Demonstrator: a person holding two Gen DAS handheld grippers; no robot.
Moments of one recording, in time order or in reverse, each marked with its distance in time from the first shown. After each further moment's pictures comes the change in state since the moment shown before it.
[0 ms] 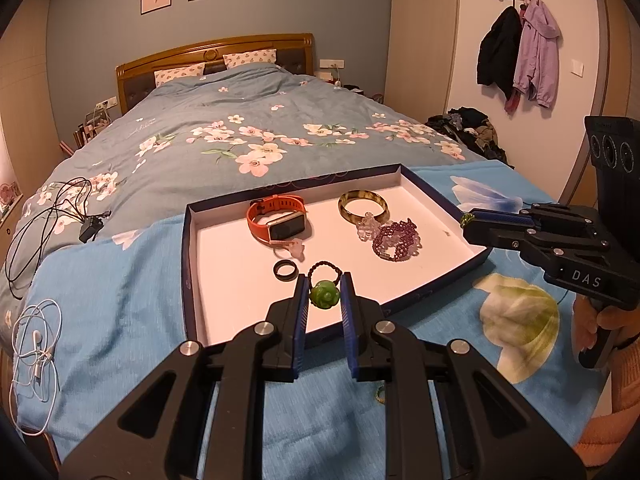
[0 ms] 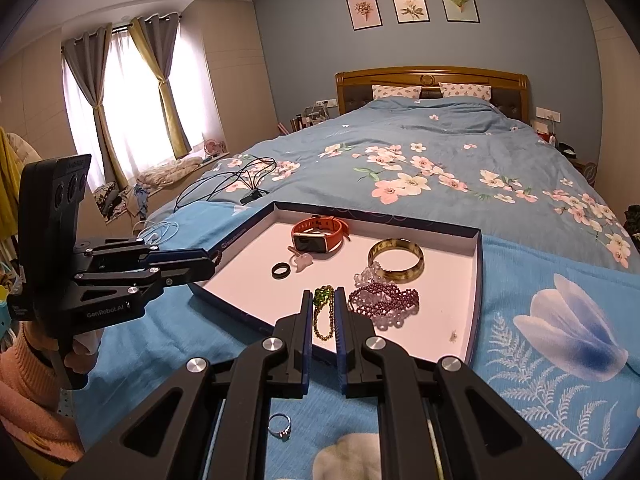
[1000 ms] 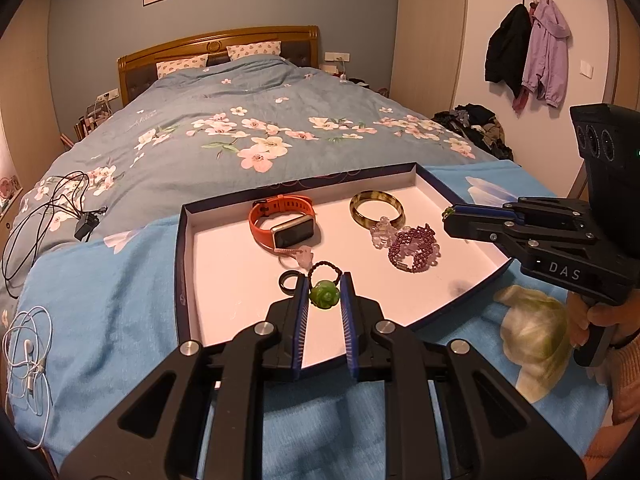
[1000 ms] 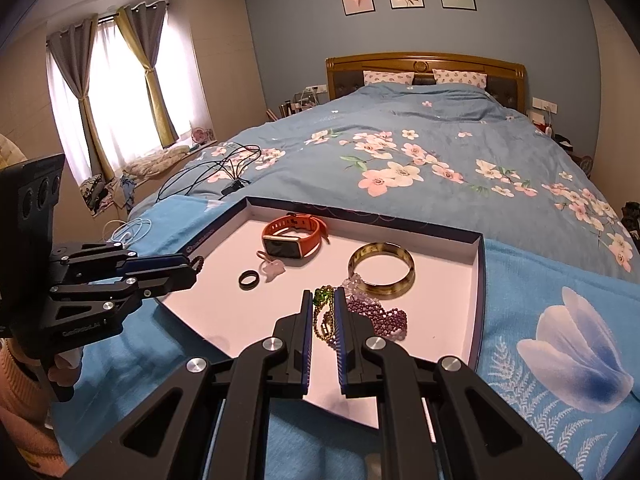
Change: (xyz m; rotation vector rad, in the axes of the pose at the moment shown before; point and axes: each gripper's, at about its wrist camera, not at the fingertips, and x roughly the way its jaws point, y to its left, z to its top) left arm 0.033 0.009 0.010 -0.015 0.030 0.011; right arm 0.038 -0.020 0.017 0.007 0.059 -0.035
